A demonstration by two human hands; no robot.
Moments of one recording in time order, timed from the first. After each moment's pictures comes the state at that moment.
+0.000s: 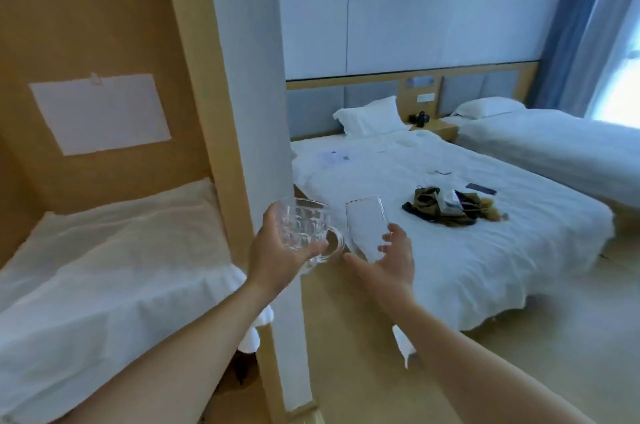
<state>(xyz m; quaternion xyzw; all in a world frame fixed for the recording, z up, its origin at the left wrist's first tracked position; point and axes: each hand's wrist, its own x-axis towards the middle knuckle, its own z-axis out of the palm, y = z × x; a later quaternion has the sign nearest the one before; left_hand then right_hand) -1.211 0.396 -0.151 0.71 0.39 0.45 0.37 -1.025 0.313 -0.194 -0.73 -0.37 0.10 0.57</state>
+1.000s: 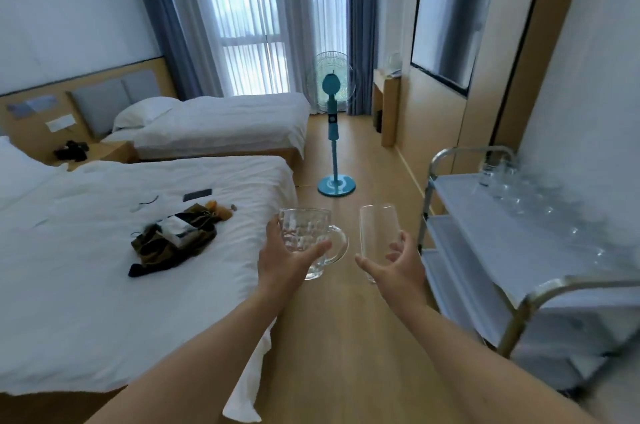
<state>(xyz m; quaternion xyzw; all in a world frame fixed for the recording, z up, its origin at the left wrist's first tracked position) -0.786 0.320 -0.178 0.82 0.03 0.15 0.55 -0.790 0.118 -0.226 -0.78 0.12 -0.17 0.59</state>
